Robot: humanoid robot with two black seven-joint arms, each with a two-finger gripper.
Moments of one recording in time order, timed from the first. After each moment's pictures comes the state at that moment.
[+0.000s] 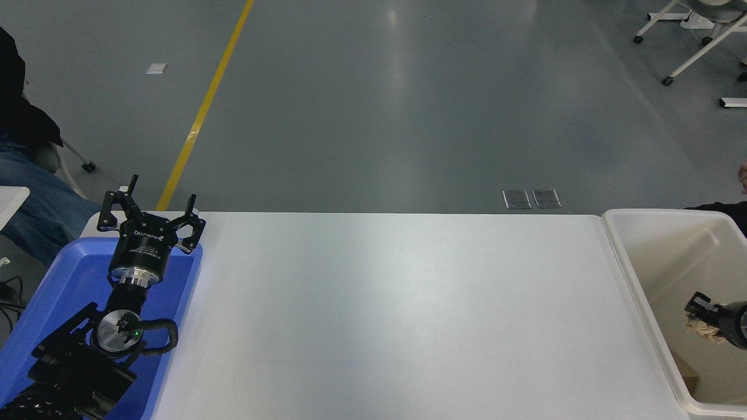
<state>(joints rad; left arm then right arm) -0.52 0.24 -1.00 -0.46 -0.12 -0.69 -0.40 0.72 -0.58 -0.35 0.28 -0.52 0.30 0.02</state>
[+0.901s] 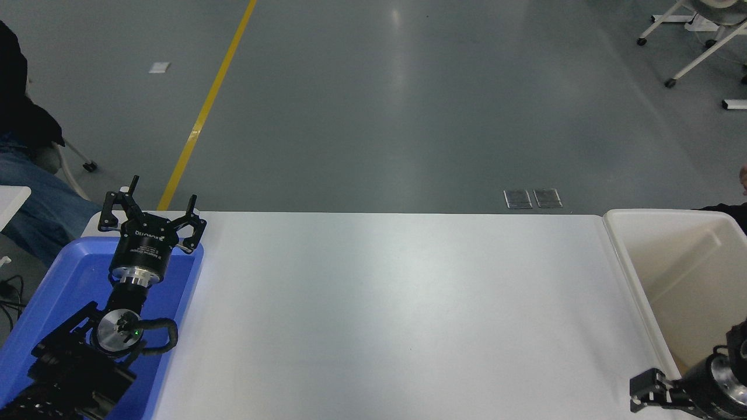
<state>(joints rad) -0.53 0.24 -1.00 -0.46 -0.12 -0.69 -0.39 1.26 -0.68 -1.00 1.25 -0.44 0.66 0.02</state>
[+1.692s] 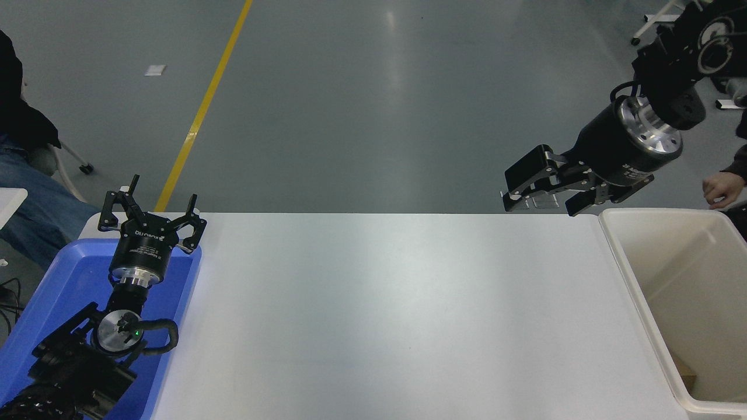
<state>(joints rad) -0.52 0.24 -1.00 -0.46 -0.12 -0.69 -0.40 2.30 -0.45 -1.13 1.45 -0.20 0.78 0.01</state>
